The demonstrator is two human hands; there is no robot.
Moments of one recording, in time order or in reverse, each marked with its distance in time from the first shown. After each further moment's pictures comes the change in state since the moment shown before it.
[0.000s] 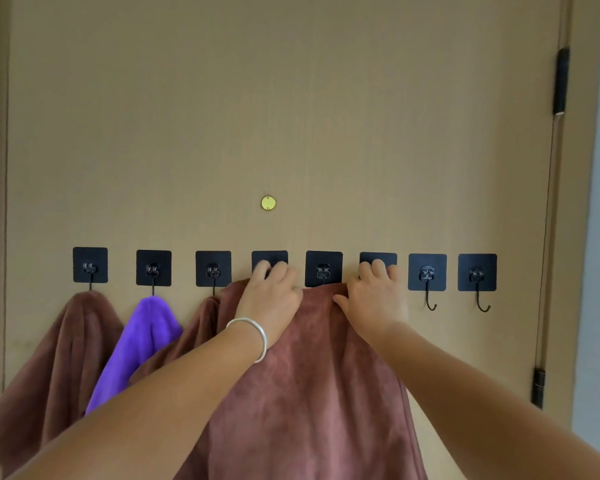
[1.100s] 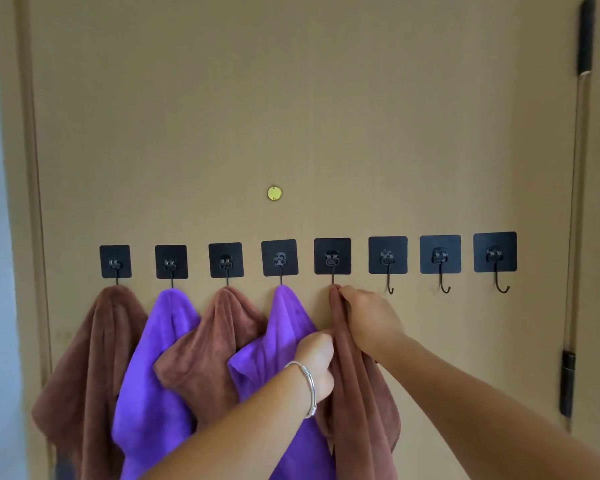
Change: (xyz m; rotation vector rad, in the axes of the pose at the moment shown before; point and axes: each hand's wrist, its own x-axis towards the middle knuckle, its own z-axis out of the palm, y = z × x) left_hand -0.020 0.106 0.000 -2.127 -0.444 -1.442; right_hand -0.028 -0.023 0.035 0.716 -0.140 -0.005
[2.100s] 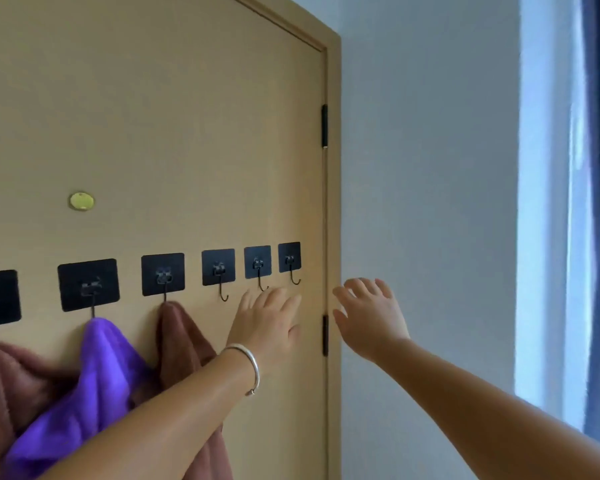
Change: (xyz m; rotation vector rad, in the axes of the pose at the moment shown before) left_hand -0.041 0.003 0.079 1.415 -0.403 1.579; right_hand -0.162 0.018 -0.178 -0.934 0.093 0.449
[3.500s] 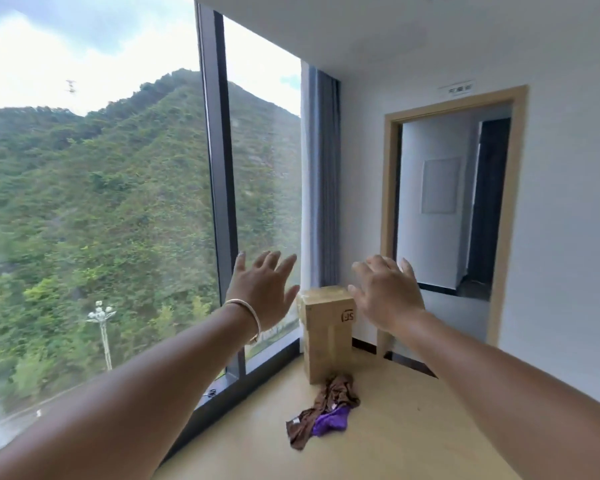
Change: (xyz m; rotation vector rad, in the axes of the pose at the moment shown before) left_hand -0.194 0.833 -0.395 -1.096 0.297 1.228; right_hand -0.678 0.236 -0.662 -1.198 -0.337 1.341
